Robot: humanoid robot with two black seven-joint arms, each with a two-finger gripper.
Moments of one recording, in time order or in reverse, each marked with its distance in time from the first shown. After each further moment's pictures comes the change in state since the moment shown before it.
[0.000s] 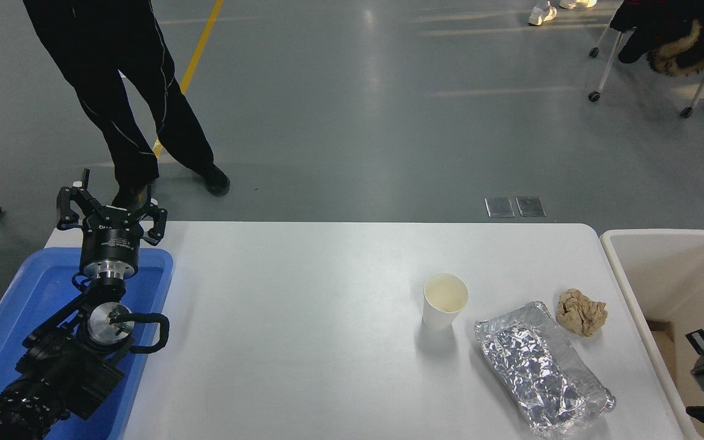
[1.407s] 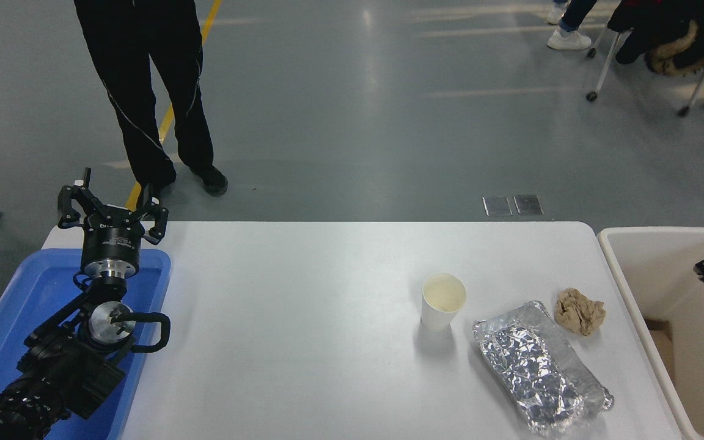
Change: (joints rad) left arm -0.003 -0.001 0.002 0.000 0.003 0.001 0.003; right arm 0.764 -0.345 -0.647 0.850 0.131 0.018 -0.022
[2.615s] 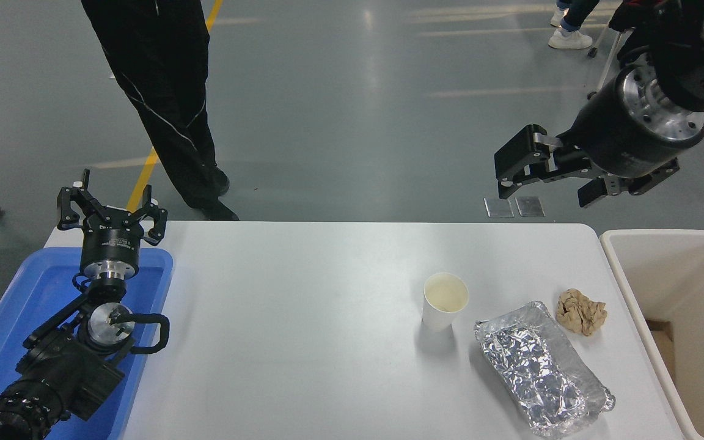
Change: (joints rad) left arm 0.004 0.000 -0.003 0.000 -0.004 0.002 -0.003; right arm 1.286 0.404 -0.416 0.807 0.006 0.684 0.040
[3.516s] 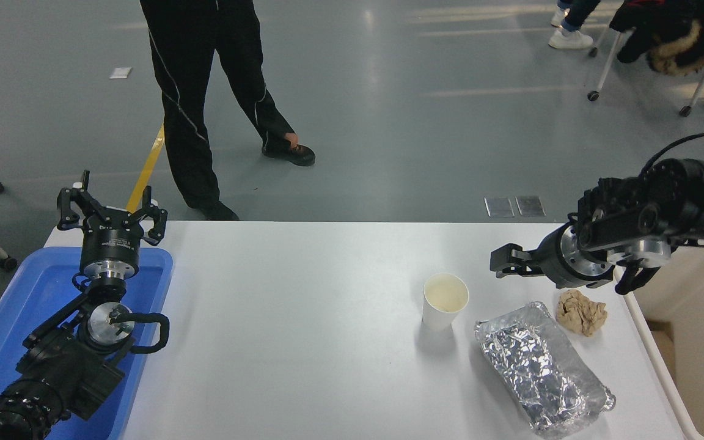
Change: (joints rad) left arm 0.000 0.000 0.000 0.000 0.000 0.000 0.000; right arm -0.798 0.045 0.136 -0.258 -0.051 -0.549 0.002
